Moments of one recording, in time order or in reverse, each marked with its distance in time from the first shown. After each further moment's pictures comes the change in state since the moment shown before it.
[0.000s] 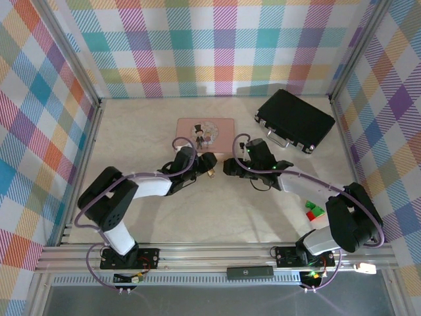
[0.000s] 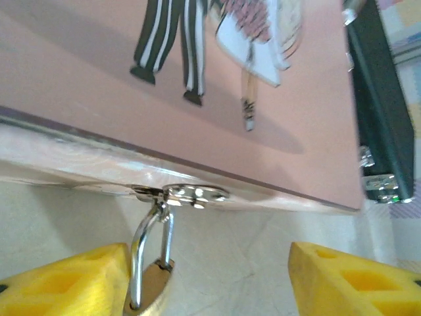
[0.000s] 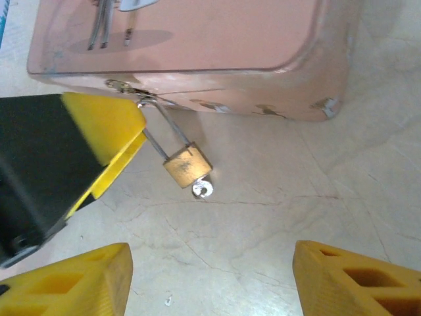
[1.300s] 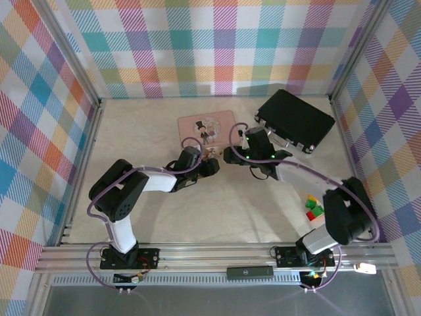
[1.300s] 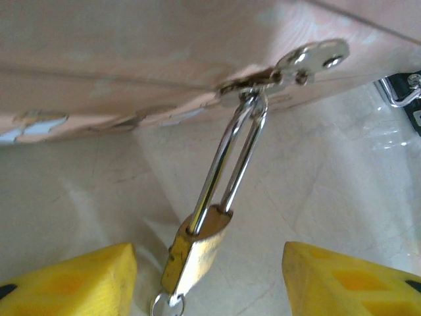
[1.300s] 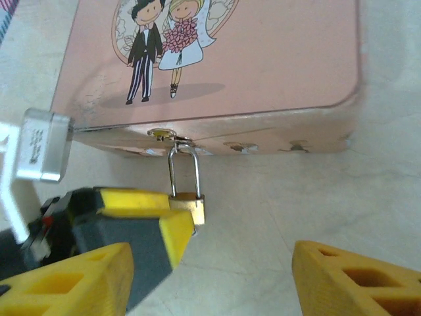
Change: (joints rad) left arm 0.005 0.164 0.080 -0.018 0.107 0.212; right arm -0.060 0.025 0.106 -0.023 0.069 -0.127
